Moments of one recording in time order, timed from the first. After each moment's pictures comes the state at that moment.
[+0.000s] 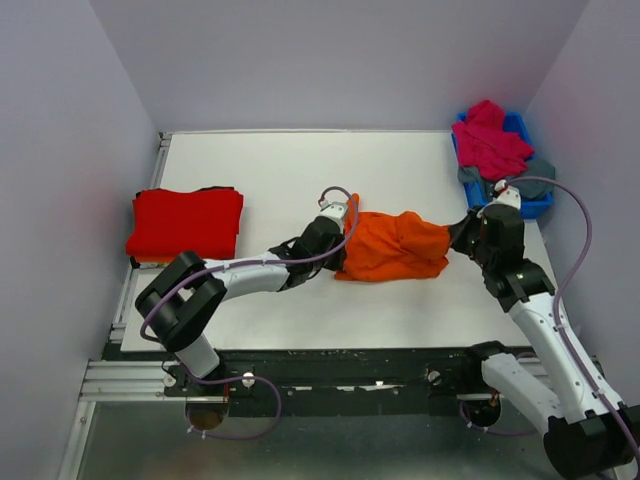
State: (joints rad) left arm -0.83 1.62 0.84 0.18 -0.12 -0.46; right arm 0.22 0.83 0.76 -0.41 0.17 0.45
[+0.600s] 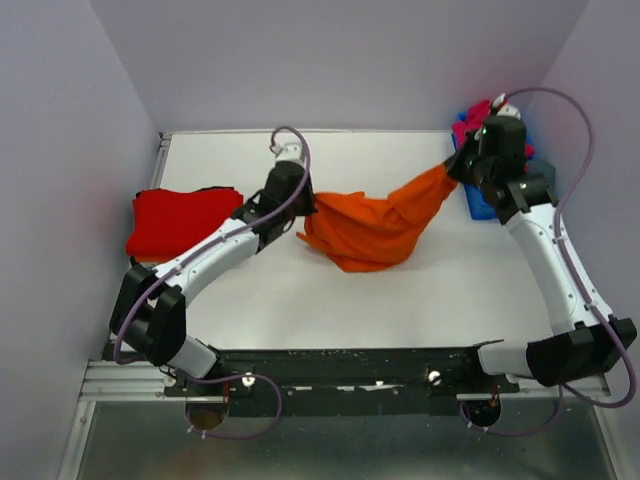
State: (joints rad) left arm -0.65 1.51 1.06 -0.09 -0.19 -0.48; right arm 0.21 1.27 1.30 -0.57 0.17 0.45
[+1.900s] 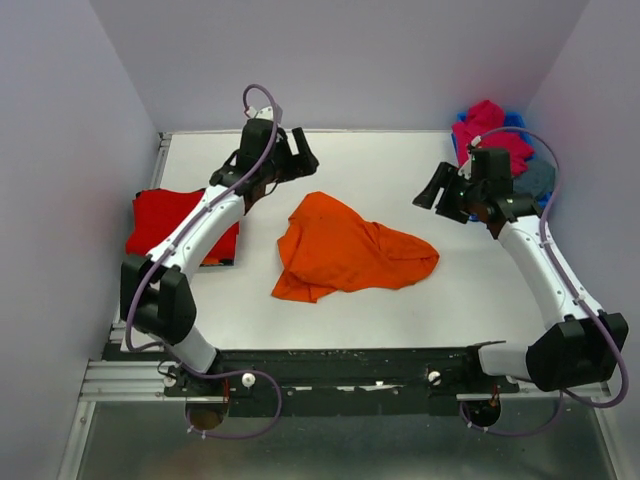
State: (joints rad) left arm -0.40 1.65 1.49 -0.31 0.04 -0.55; right arm 0.15 1.30 1.23 -0.65 -0.16 0.50
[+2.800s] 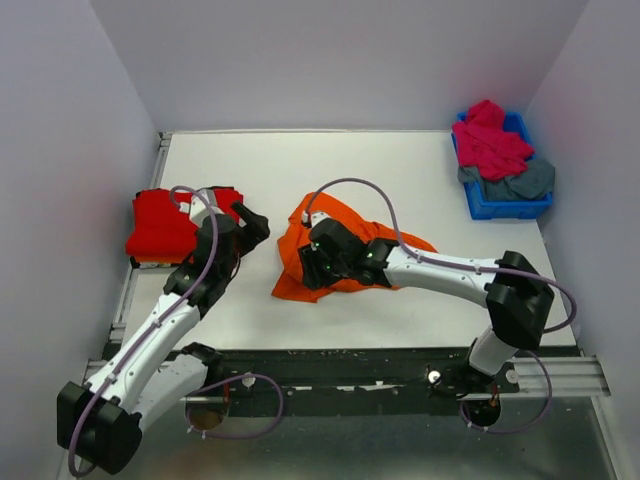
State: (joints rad) left arm -0.42 0.89 0.65 -0.18 -0.29 -0.82; right arm 1.01 1.64 1.14 -0.34 0.05 0.47
